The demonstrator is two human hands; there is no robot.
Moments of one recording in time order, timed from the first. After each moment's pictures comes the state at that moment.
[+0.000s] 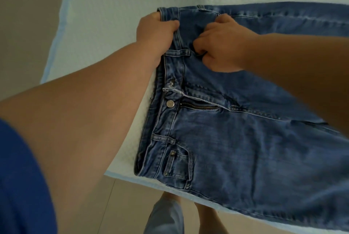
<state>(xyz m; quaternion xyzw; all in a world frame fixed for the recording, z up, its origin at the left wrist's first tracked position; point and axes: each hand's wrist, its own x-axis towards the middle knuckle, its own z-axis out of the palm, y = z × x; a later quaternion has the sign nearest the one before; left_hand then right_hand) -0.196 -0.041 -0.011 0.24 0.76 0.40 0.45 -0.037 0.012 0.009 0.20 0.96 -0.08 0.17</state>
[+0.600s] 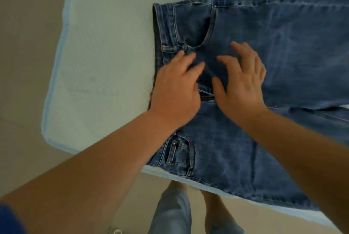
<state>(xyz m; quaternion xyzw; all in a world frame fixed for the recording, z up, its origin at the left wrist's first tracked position) -0.136 -0.148 0.016 0.67 0.69 0.17 0.23 0.013 -0.106 0.001 0.54 0.81 -0.20 -0.13</state>
